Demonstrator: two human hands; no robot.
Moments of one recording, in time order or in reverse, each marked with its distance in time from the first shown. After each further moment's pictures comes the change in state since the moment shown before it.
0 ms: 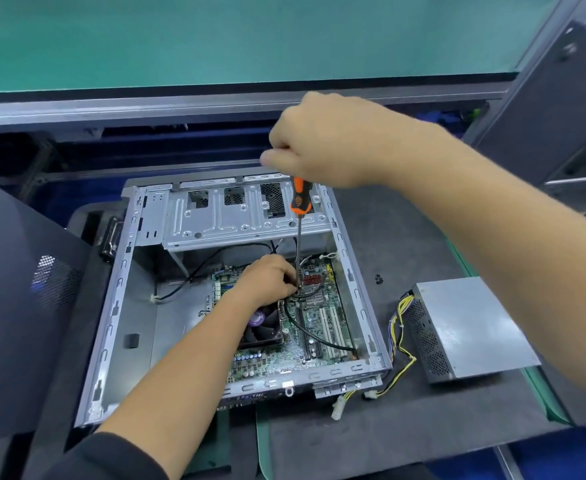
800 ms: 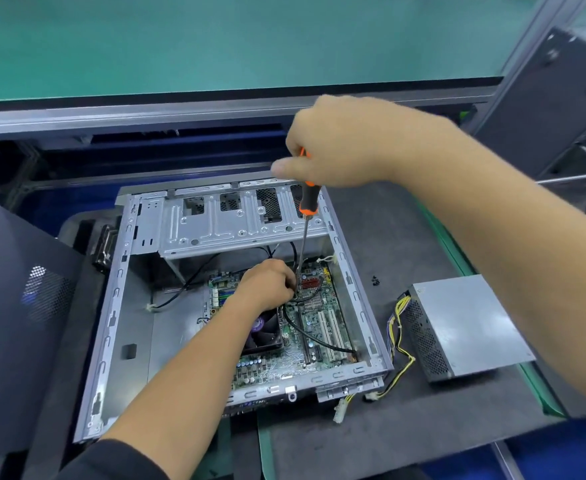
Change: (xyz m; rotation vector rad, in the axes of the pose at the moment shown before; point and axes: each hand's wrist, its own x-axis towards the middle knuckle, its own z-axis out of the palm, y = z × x) left_hand 0.004 0.004 0.003 0.065 -0.001 -0.027; right_hand -0.001 0.007 -0.007 -0.017 -0.107 0.074
